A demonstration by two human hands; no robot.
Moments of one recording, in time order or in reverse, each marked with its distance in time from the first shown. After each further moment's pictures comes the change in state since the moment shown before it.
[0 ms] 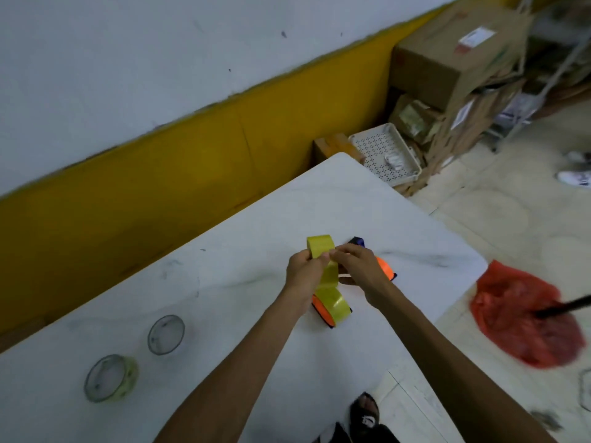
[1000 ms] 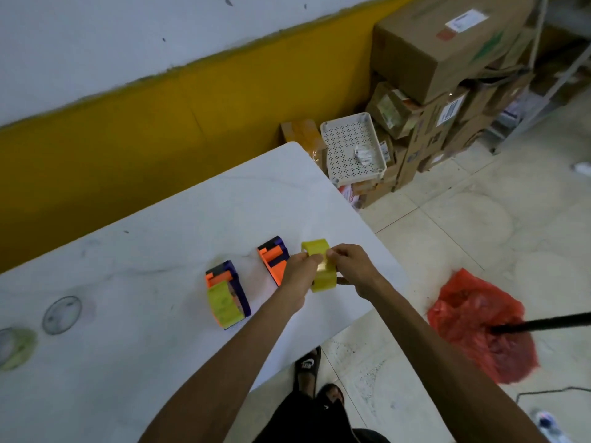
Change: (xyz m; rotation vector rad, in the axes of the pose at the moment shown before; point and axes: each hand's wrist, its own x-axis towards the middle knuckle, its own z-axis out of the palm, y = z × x) left_hand 0.028 0.004 0.233 -0.116 0.060 -0.207; right_hand 0.077 0.032 -0.224 -0.190 -0.090 0.082
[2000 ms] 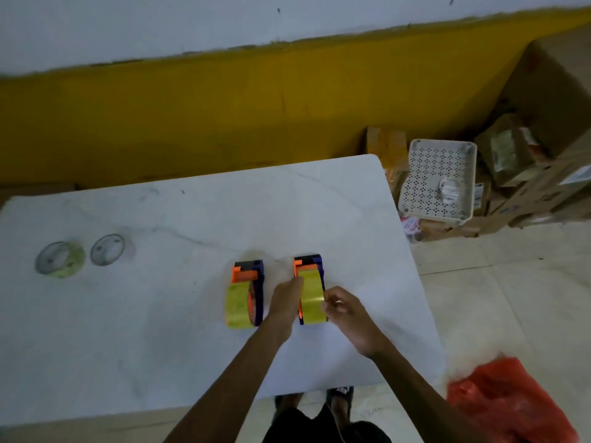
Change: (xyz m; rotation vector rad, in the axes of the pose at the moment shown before) left_hand 0.061 -0.029 -0.054 -0.298 0.373 -0.206; right_hand 0.059 0.019 0.033 -0.193 -0.535 -0.184
